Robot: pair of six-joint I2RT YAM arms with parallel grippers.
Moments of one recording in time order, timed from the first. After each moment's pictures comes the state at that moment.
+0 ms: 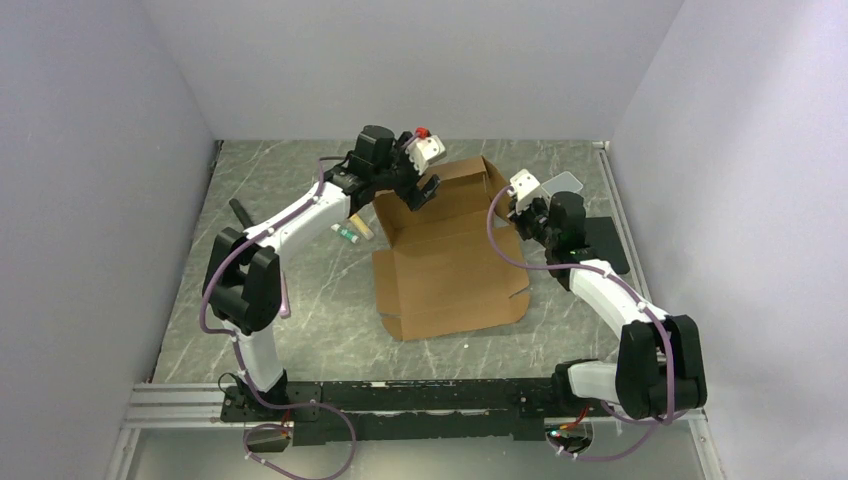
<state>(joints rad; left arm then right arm) -0.54 1.82 1.53 -0.16 0.37 0.41 0.16 1.26 0.68 0.24 -0.30 -0.47</state>
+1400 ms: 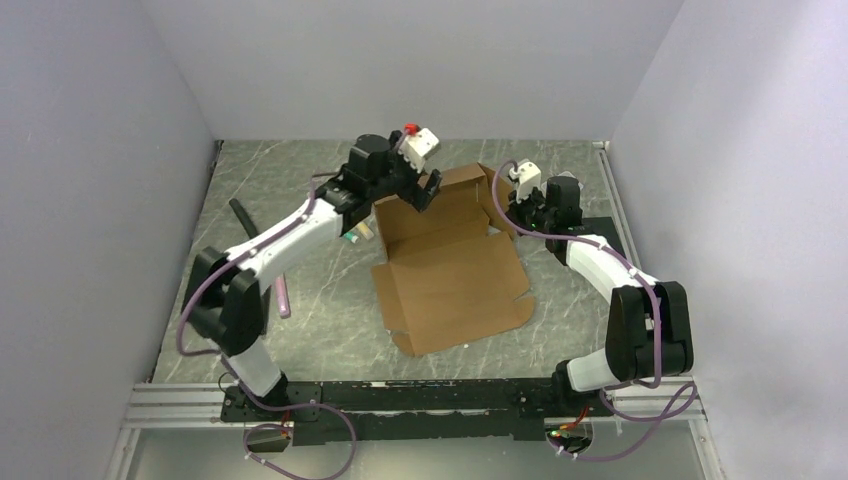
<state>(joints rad) -0.60 1.73 1.42 -0.04 0.23 0.24 0.12 1.44 0.84 0.06 -0.37 -0.31</state>
